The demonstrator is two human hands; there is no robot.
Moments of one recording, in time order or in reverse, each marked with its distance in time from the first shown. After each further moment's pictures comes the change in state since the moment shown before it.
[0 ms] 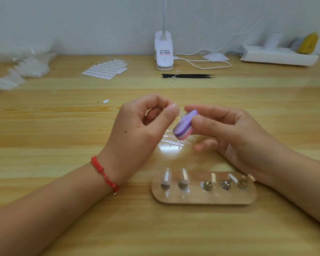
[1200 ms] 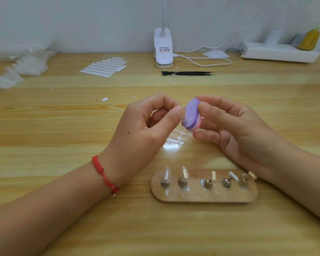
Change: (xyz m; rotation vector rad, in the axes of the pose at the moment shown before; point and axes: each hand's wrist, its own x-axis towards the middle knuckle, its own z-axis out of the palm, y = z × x) left_hand -0.003 0.004 0.002 -0.034 -0.110 0.001; right_hand 0.002 0.002 -0.004 0.024 0.026 -0.036
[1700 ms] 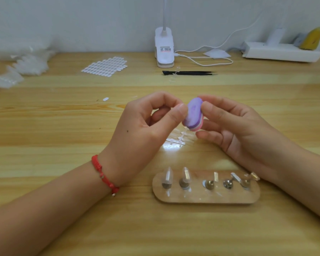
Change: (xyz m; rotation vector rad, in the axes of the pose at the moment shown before) left_hand 0.001 0.000 0.000 -0.044 0.004 -0.001; right_hand 0.001 -0.002 -0.001 0.028 -0.001 0.032
